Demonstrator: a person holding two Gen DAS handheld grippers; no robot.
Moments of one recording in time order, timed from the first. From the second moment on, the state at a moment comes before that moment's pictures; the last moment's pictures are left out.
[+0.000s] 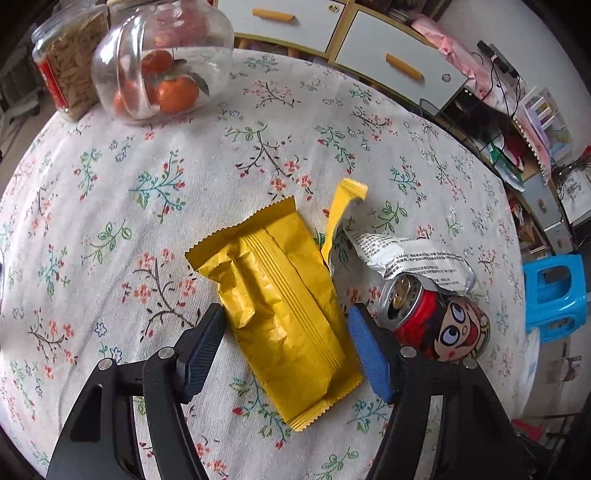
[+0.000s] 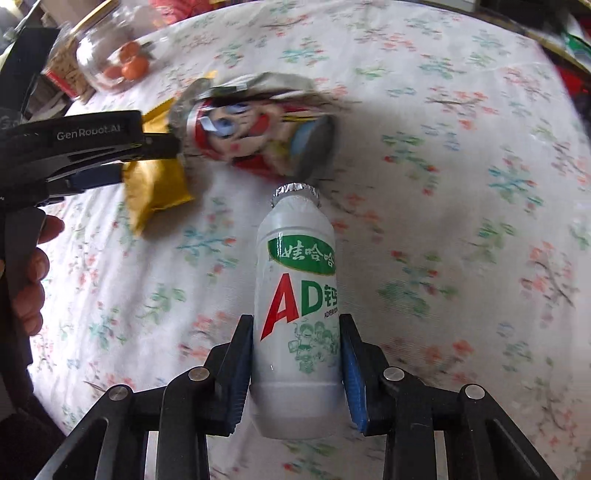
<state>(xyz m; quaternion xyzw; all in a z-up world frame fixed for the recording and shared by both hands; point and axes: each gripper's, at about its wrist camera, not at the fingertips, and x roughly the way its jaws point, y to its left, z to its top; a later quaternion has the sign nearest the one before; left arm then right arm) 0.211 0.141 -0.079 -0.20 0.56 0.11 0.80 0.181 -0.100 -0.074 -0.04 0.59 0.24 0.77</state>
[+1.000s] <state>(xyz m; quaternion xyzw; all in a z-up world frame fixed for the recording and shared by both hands) 0.131 0.101 -0.027 -0.09 0.51 0.01 0.86 0.197 -0.197 -0.048 0.04 0.56 0.17 0.81</state>
